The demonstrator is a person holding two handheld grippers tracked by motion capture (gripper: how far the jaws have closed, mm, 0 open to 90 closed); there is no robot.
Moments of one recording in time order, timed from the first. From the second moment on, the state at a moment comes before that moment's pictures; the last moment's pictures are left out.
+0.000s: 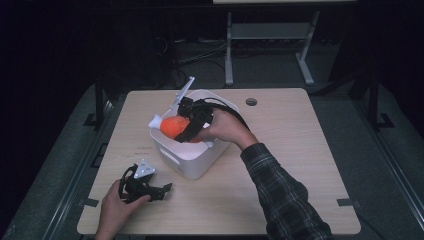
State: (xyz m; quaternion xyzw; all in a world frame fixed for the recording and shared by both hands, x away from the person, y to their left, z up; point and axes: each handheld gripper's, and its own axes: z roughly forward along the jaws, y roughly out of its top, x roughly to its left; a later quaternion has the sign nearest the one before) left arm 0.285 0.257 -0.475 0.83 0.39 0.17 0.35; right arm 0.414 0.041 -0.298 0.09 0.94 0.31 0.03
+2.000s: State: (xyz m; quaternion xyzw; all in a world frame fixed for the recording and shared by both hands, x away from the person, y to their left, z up) left arm 0.285 0.257 -0.475 0.83 0.39 0.17 0.35; right arm 0.419 0.036 -0.313 0.11 0.95 0.28 0.06
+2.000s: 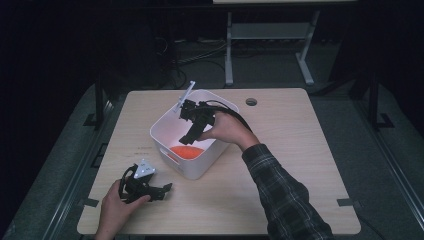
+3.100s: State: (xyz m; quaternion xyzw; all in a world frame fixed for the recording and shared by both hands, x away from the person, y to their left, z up) left arm 0.285 0.257 -0.475 0.83 0.39 0.17 0.35; right arm 0.385 -0.082 -0.304 0.18 0.91 0.36 0.07
